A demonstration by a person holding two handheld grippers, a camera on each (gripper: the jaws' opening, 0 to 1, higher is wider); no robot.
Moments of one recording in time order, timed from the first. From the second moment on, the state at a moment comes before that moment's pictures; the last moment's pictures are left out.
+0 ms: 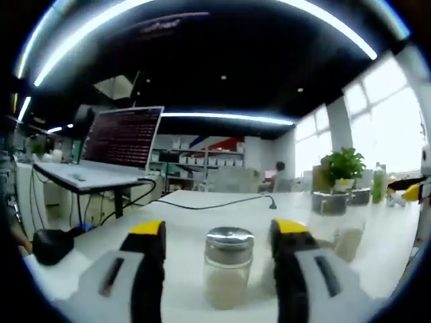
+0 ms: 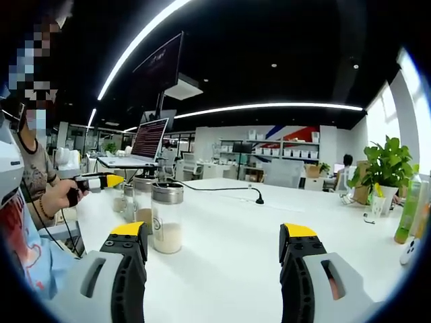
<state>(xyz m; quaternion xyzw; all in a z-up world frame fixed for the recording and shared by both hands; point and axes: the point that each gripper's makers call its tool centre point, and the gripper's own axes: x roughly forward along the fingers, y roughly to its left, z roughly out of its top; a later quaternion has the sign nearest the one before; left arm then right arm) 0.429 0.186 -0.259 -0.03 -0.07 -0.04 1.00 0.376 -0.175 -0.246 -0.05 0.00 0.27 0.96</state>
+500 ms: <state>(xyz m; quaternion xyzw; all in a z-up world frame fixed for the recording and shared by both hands) 0.435 0.180 -0.270 -0.04 -0.04 -0.06 1.00 0.382 -0.174 -0.244 -0.04 0.00 0.26 0.96</state>
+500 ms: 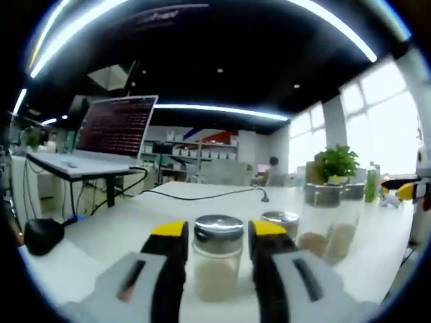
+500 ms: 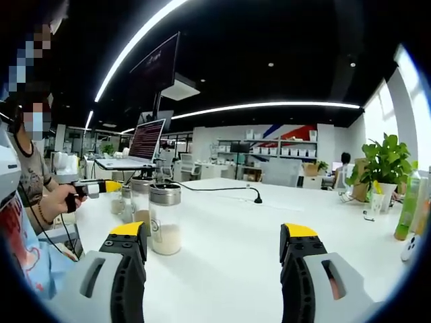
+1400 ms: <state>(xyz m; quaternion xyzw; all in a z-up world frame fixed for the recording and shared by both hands) 0.439 0.177 -0.269 -0.04 -0.04 -0.09 0.99 0.387 -0.166 -0.246 -0.05 0.00 0.28 0.96</state>
